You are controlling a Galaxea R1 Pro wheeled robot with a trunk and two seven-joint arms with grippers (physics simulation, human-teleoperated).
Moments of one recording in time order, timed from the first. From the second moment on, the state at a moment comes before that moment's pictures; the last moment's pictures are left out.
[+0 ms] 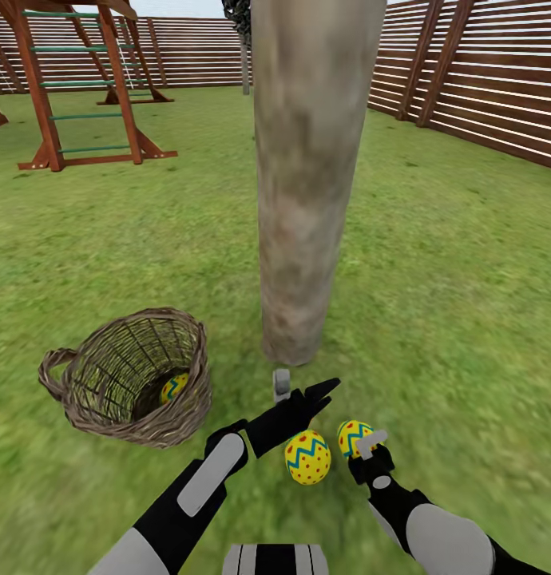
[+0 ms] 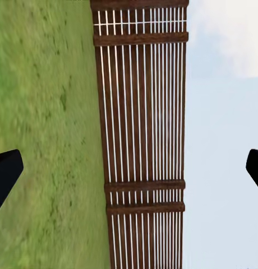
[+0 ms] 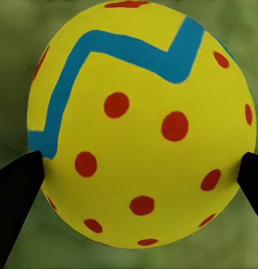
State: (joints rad) left arm -0.53 -0.10 -0.56 -1.11 1.32 0.45 -0.40; right arm -0.75 0.04 -0.78 -0.05 1.21 -0.17 -0.20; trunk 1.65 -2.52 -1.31
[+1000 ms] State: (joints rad) left arm -0.53 -0.10 -0.56 -1.11 1.32 0.45 -0.40; right arm -0.75 0.04 -0.77 -0.06 1.21 -0.21 -0.20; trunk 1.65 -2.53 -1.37
